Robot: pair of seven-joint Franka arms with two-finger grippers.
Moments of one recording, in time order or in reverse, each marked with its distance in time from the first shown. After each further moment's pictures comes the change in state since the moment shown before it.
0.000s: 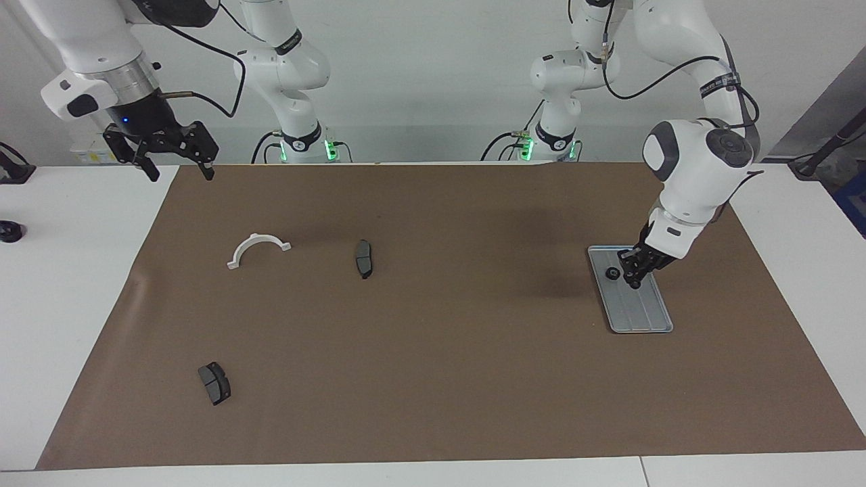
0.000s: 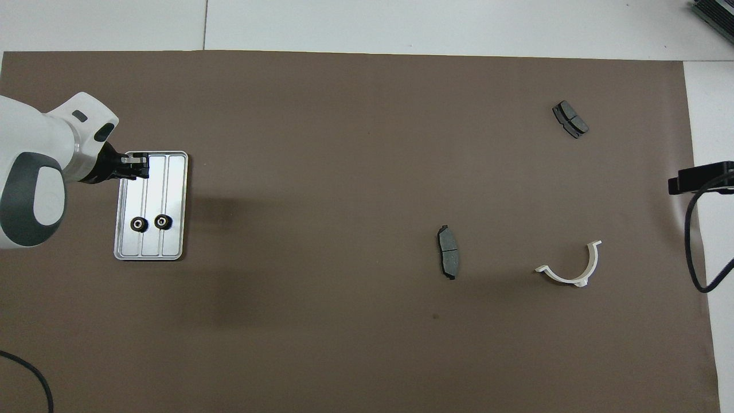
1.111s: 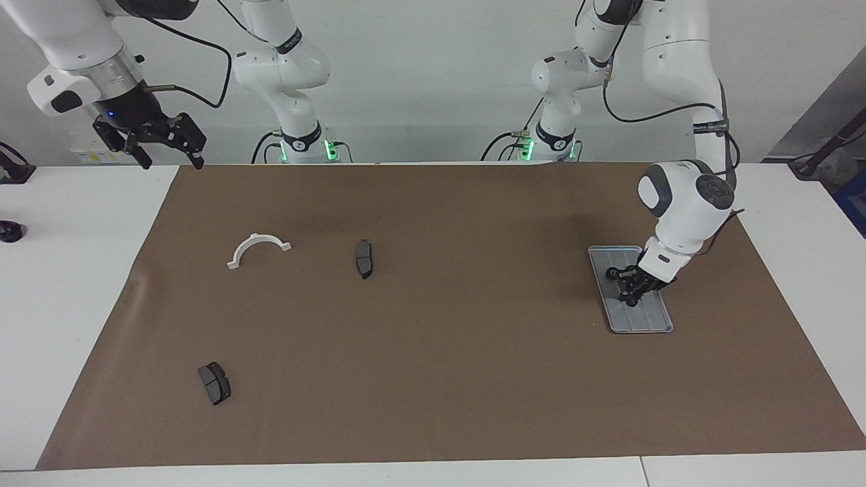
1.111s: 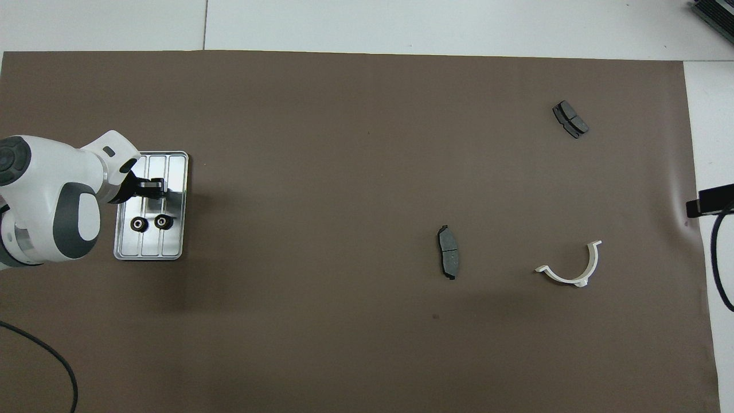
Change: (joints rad) left arm 0.050 0.117 -0.017 -0.149 -0.004 0.264 0.107; right arm 0.089 -0.016 -0.128 0.001 0.000 -0.110 0.000
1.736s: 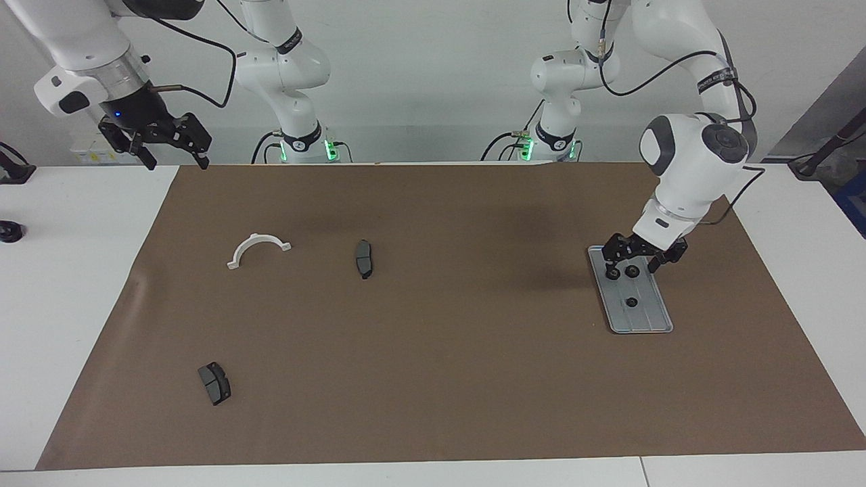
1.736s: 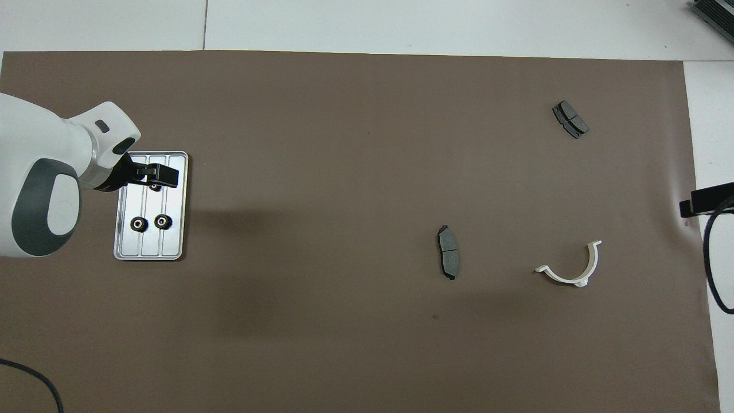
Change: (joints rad) left arm -0.117 -0.182 -0.008 0.131 0.004 -0.366 -0.047; right arm 0.012 0.000 0.004 0.000 0.000 0.000 0.000
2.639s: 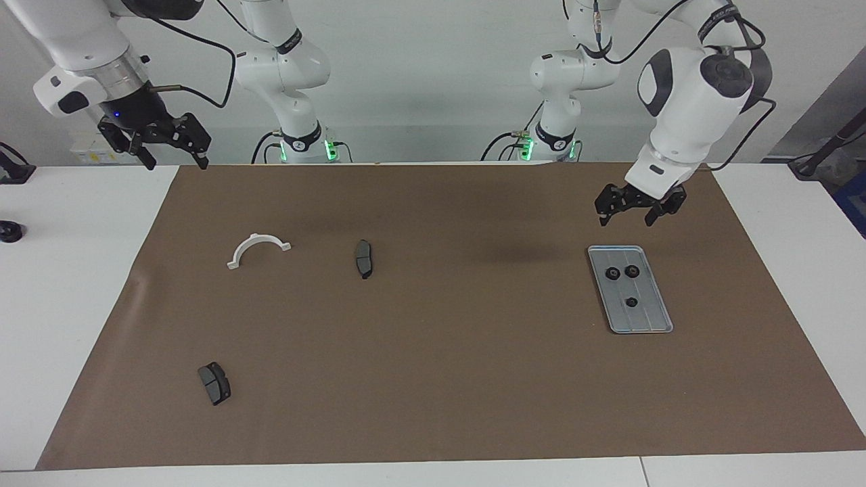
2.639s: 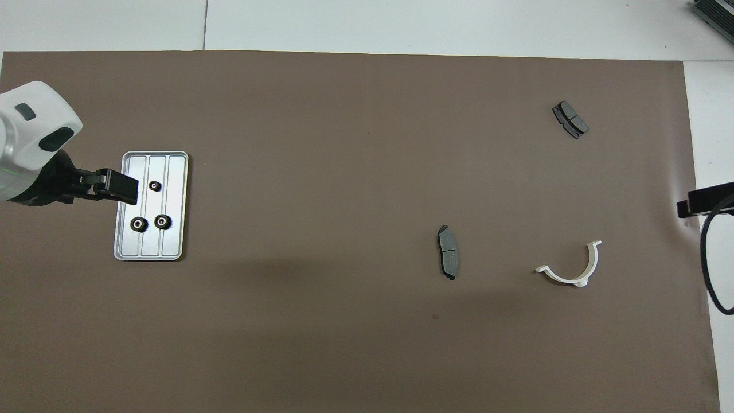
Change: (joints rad) left arm -0.038 -0.133 0.028 0.262 0.008 -0.459 -0.046; right arm 0.006 0.000 0.002 0.000 0.000 0.000 0.000
